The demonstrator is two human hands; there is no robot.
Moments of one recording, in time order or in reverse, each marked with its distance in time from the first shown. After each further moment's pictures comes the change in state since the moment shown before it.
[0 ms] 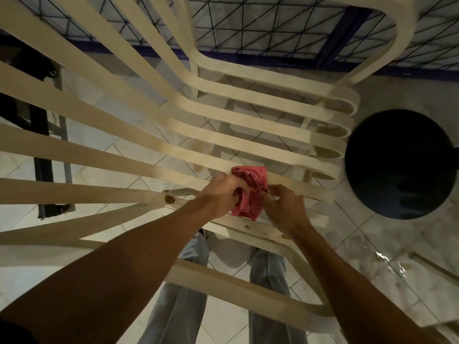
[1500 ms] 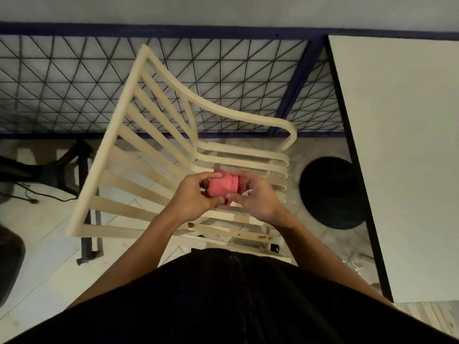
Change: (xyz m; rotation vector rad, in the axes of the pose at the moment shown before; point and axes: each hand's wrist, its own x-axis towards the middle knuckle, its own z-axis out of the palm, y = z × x) left_hand -0.228 0.157 -0.192 -0.449 0.319 0.114; right_hand -0.217 -0.199 -0.152 0.273 0.117 -0.474
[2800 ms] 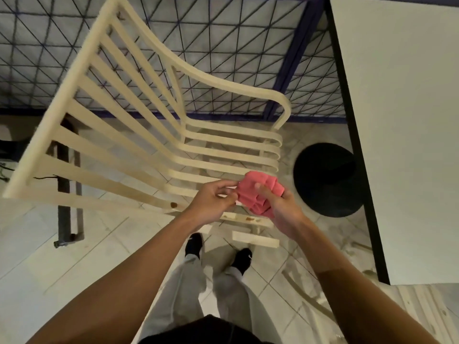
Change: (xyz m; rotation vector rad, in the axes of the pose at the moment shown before) left_hand -0.024 -0.049 0.113 -0.249 -0.137 -0.211; right_hand -0.065 0.117 -0.016 0.727 0.112 0.364
